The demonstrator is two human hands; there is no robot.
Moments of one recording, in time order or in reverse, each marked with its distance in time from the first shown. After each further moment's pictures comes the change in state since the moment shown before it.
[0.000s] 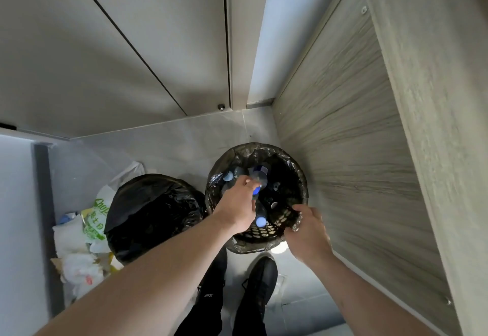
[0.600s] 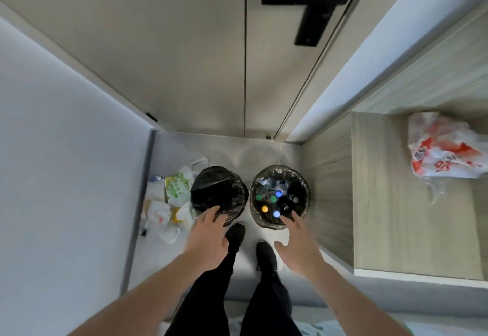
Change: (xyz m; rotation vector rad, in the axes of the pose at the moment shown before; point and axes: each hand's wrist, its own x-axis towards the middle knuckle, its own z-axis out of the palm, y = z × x) left_hand -0.368 0.076 -0.180 0.065 0.095 -0.358; right_hand -0.275 -0.117 -0.134 -0.400 -0.274 -0.401
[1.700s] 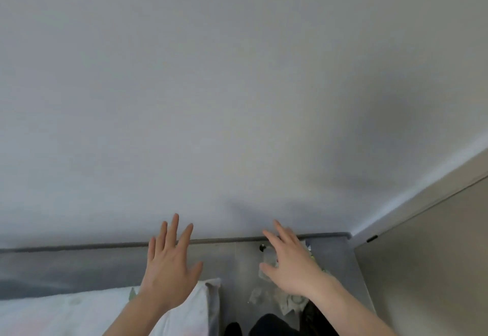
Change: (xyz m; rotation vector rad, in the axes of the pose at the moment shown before) left_hand -0.525 -0.142 0.117 -0.674 0.883 -1.204; right_hand -0.313 -0.376 0.185 -1.177 -0.487 -1.268
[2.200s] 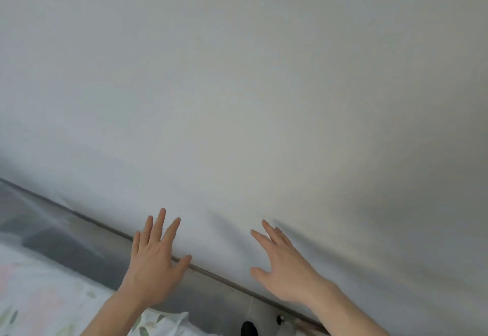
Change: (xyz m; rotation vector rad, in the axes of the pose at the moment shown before) left_hand 0.077 -0.081 -0.079 -0.135 0.229 -0.366; right_hand 0.150 -0.130 -0.108 -0.183 -0.121 -0.402
